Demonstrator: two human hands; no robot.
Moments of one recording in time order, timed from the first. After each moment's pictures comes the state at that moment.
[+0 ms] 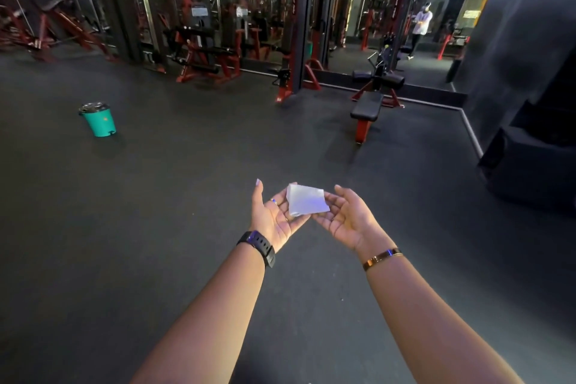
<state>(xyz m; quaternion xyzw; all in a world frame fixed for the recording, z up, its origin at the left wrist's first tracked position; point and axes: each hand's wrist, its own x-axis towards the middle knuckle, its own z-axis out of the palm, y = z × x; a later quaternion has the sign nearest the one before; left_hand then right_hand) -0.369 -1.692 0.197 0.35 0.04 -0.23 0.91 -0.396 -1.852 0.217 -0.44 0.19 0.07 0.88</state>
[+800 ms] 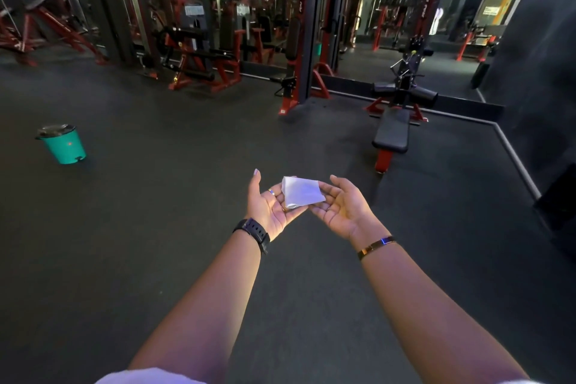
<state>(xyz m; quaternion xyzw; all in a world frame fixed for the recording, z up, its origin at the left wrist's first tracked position) 0.253 -1.793 0.204 0.37 0.04 -0.22 0.90 0.227 -1.953 0.224 -0.43 0.17 0.08 0.88</state>
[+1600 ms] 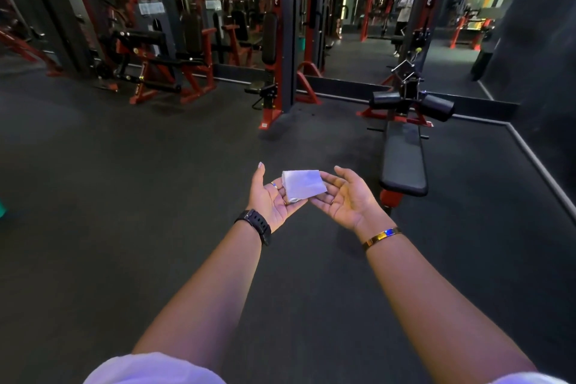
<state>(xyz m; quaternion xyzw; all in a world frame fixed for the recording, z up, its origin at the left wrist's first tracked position) 0.858 -1.991 0.211 0.40 0.05 -0.26 0.88 0.815 -2.154 0.232 -0.44 0.18 0.06 0.88</state>
